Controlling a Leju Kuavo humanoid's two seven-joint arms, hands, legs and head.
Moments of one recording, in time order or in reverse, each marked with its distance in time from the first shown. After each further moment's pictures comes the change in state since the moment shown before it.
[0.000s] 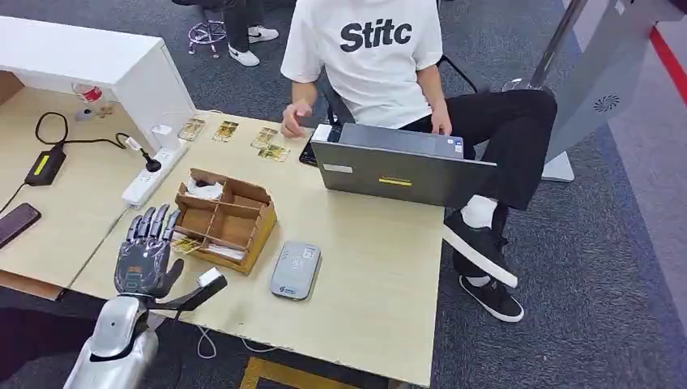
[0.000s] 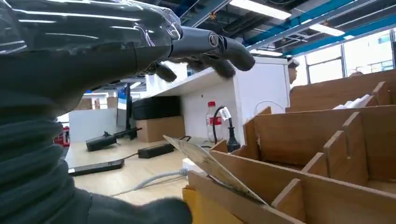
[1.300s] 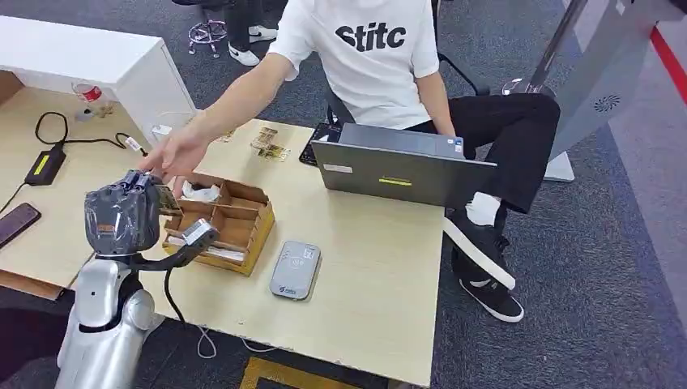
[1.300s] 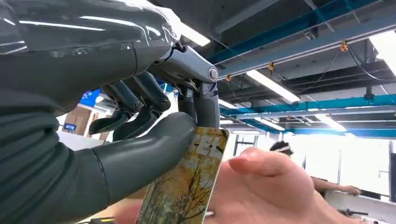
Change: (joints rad) left arm -0.069 -0.040 -0.017 -0.322 0.056 -0.016 0.013; right arm 0.000 0.000 -0.035 0.000 0.043 0.004 -0.008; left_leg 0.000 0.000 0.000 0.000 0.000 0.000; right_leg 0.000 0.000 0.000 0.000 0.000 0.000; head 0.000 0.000
